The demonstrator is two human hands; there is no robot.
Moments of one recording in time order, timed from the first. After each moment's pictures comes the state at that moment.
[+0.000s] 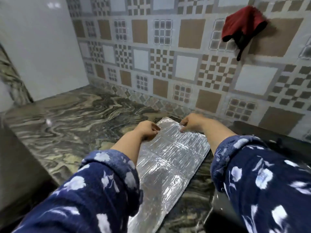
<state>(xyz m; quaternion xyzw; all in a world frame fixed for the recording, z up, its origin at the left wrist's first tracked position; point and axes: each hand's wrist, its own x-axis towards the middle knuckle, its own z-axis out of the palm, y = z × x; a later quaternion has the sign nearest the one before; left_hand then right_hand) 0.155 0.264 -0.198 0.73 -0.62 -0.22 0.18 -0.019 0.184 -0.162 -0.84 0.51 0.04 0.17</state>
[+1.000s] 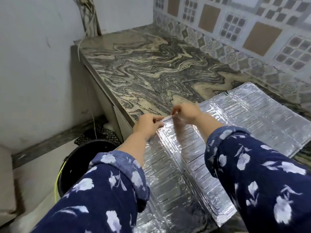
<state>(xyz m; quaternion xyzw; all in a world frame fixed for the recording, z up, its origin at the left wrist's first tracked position) 0.351 0.448 -0.348 0.83 -0.36 -0.26 0.33 0.259 0.296 -0.330 -0.93 0.30 0.06 0.20</state>
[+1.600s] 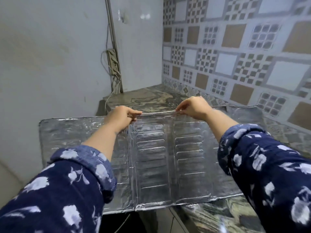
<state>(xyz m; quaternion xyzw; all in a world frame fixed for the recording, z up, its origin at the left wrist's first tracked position) 0.415 0.529 -0.171 0.87 -0.37 -0.03 0.32 0.240 0.307 -0.148 -0.96 0.23 -0.15 0.10</state>
